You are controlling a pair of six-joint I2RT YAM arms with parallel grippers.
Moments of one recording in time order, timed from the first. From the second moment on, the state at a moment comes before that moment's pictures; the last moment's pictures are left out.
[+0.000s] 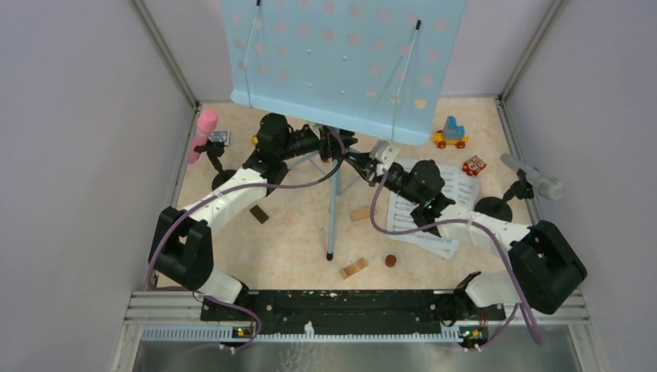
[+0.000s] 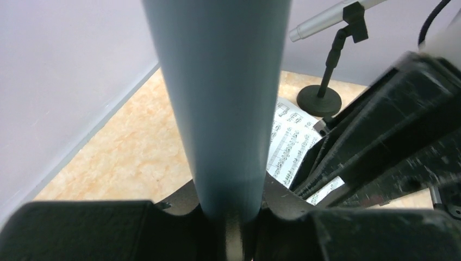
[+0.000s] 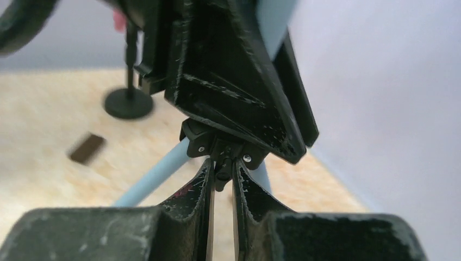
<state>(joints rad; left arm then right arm) -0.48 1.52 1.09 0.49 0.76 -0.02 0.66 1.35 0.67 0.89 -0.36 -0.12</state>
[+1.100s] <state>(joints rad) -0.51 1.54 1.11 0.49 0.77 -0.02 0.97 1.12 0.40 0.78 0.28 -0.75</state>
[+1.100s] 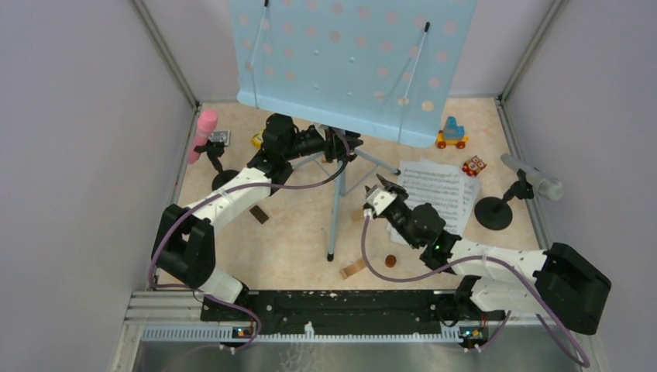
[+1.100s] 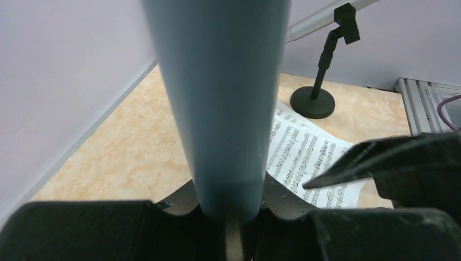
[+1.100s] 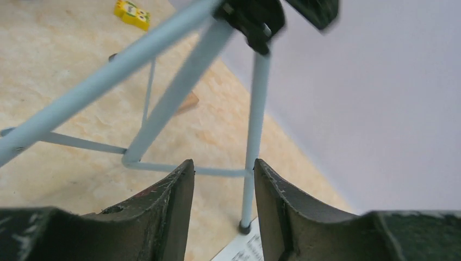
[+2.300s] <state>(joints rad) -0.50 1.54 1.12 0.48 0.77 -0.02 0.60 1.21 0.67 0.59 -0.18 1.22</state>
